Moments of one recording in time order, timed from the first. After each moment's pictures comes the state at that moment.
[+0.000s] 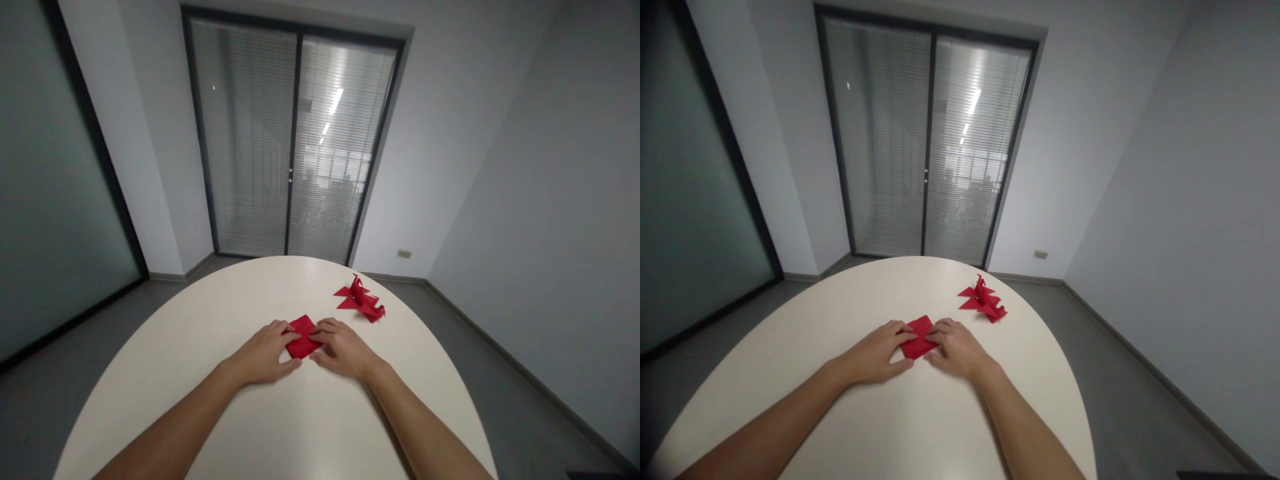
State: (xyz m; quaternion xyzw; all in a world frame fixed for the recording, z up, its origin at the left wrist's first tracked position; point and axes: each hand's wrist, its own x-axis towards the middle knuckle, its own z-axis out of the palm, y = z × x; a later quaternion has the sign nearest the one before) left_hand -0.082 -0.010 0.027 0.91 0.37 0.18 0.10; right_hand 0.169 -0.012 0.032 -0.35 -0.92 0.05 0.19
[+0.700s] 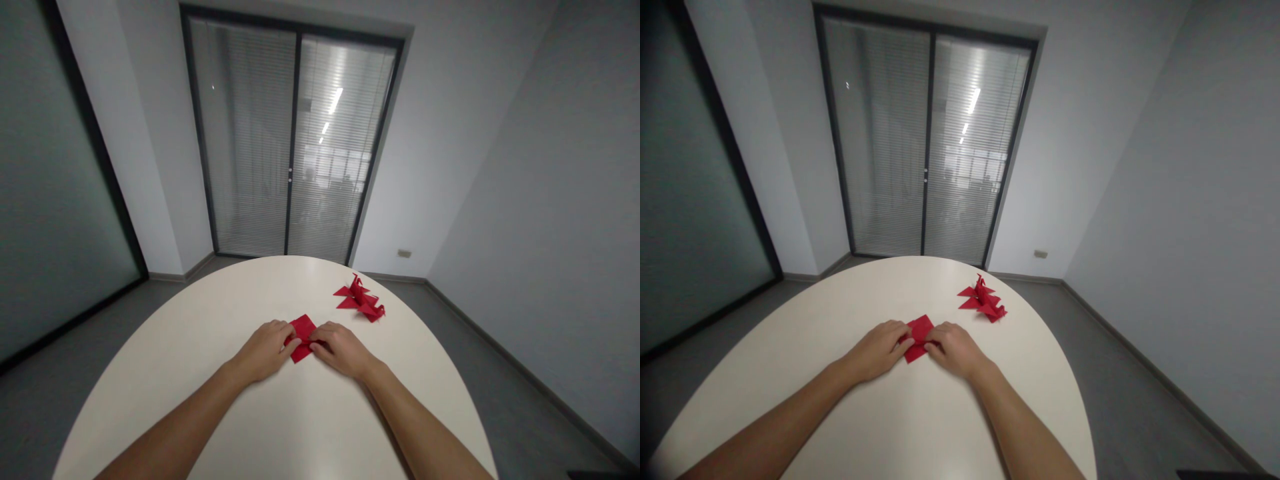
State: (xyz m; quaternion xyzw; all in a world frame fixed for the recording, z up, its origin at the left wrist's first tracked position) left_hand -0.070 -0.004 0.021 0.88 0.42 0.20 0.08; right_hand 0.166 -0.010 0.024 -0.38 -0.90 0.09 0.21
